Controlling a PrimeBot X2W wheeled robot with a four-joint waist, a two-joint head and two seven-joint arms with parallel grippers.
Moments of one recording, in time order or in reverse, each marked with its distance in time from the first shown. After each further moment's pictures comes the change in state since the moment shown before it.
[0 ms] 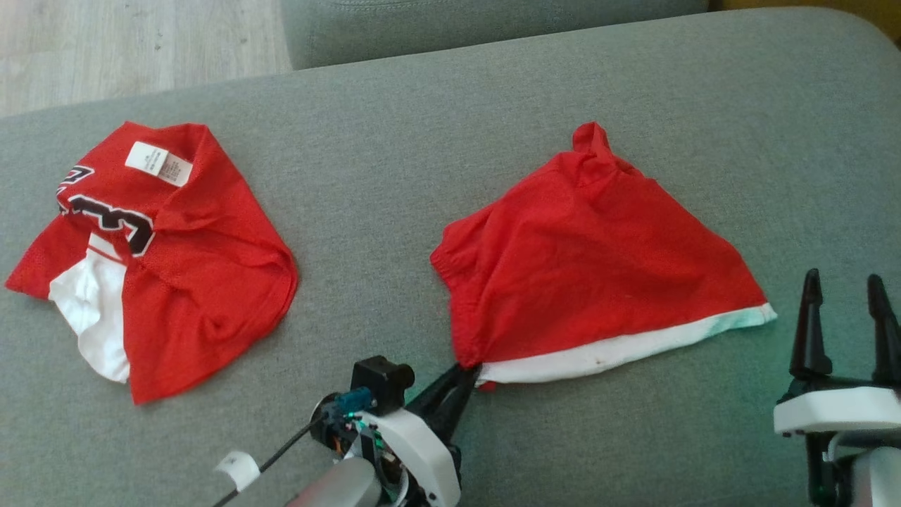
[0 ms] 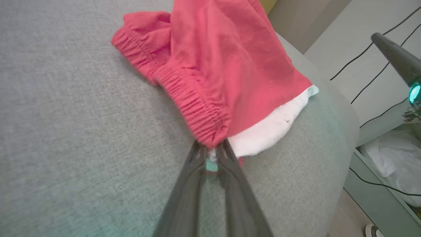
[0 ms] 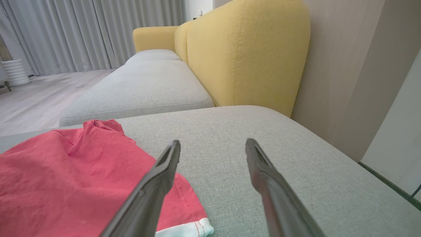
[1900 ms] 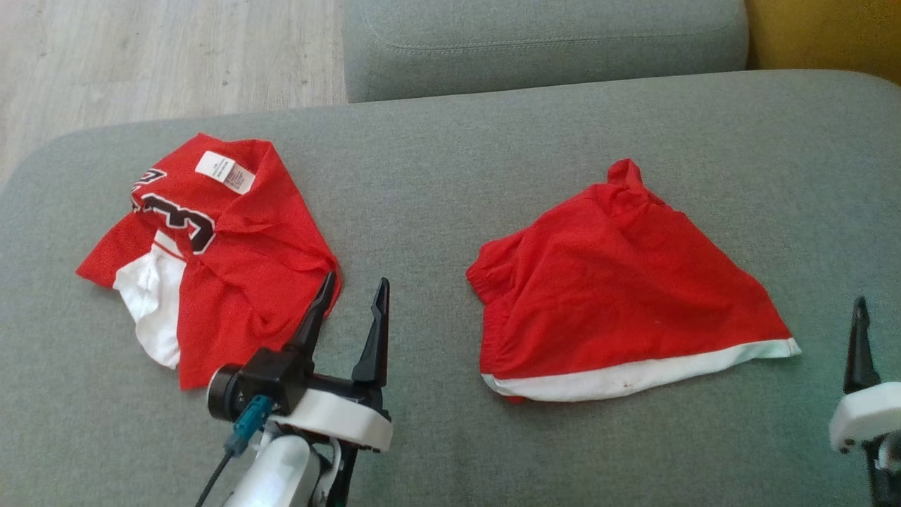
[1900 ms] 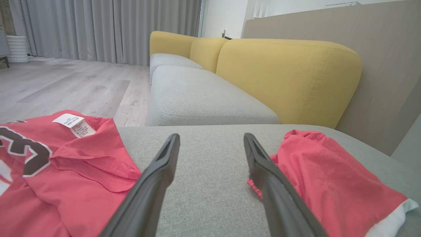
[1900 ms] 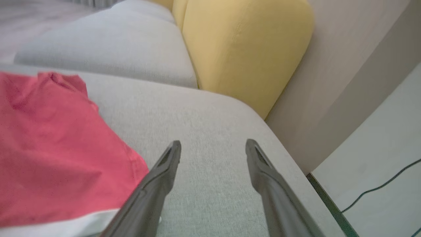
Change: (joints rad) left arm 0.113 0.002 0.375 -0.197 0.292 0.142 -0.212; right arm 0.011 -0.065 -0.120 0.003 -0.298 0.000 0.230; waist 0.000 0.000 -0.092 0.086
